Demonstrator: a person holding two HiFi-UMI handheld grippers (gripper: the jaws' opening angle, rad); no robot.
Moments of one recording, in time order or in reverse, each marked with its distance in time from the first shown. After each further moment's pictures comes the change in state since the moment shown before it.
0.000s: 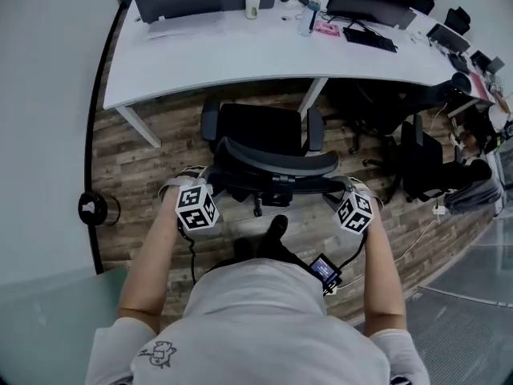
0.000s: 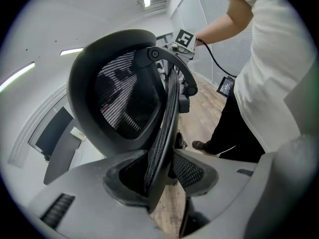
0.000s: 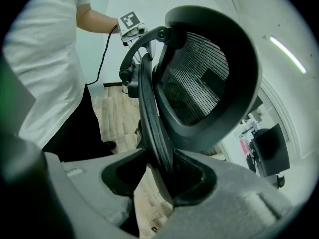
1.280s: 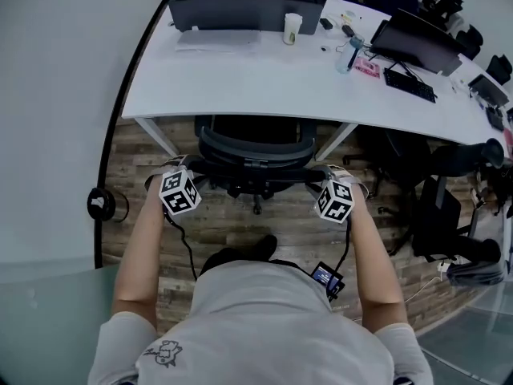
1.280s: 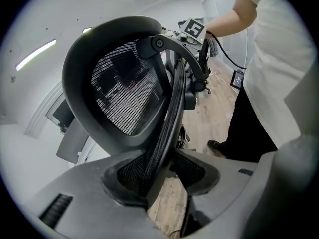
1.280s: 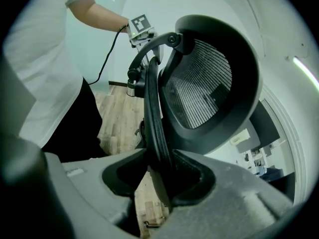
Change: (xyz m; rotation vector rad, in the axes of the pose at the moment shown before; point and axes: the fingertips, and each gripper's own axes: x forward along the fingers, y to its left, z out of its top) left arm 0.038 0.201 -0.096 -0.216 0.175 0.137; right arm 0.133 -0.208 0.117 -0.261 -0.123 0.077
